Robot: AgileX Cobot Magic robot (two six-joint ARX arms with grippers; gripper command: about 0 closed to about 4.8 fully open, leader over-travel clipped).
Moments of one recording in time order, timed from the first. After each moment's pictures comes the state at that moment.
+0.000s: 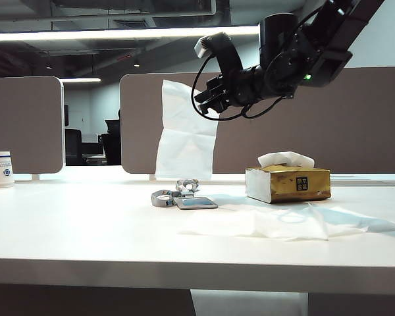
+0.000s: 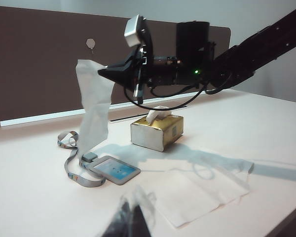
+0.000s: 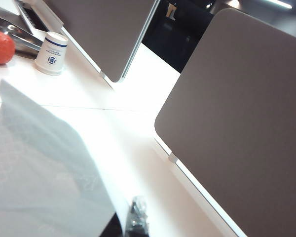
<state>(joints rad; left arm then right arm) 0.00 0.00 0.01 0.17 0.71 -0.08 0.38 2.13 1.55 0.61 -0.43 -0.48</state>
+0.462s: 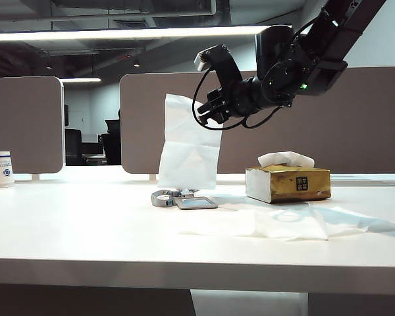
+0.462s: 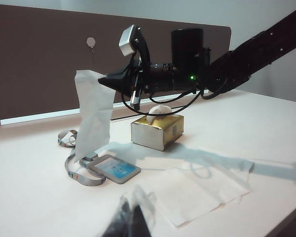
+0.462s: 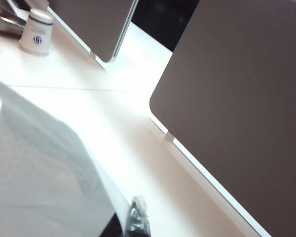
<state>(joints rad) 0.00 0.00 0.01 0.16 0.71 -0.08 0.38 2.17 1.57 0.58 -0.37 -0.47</state>
